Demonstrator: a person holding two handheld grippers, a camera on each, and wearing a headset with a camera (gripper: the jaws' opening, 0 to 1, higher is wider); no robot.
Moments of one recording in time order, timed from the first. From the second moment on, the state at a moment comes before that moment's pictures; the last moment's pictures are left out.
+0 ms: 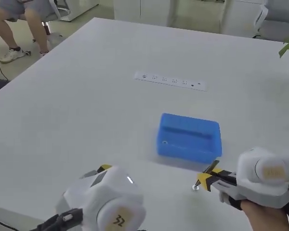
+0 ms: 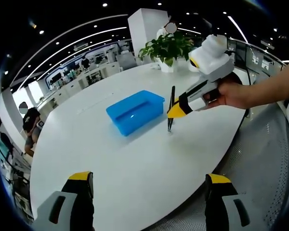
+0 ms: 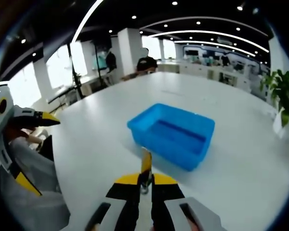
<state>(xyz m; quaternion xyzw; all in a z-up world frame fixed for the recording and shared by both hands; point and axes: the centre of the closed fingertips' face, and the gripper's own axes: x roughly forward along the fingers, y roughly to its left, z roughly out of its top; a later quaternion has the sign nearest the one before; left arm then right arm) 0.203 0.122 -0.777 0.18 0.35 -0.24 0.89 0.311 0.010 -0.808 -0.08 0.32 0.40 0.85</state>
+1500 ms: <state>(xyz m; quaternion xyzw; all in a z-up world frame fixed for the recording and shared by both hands) 0.214 0.135 -0.771 0.17 0.34 -0.22 0.90 0.384 0.024 -0.726 -0.08 0.22 0.39 0.89</state>
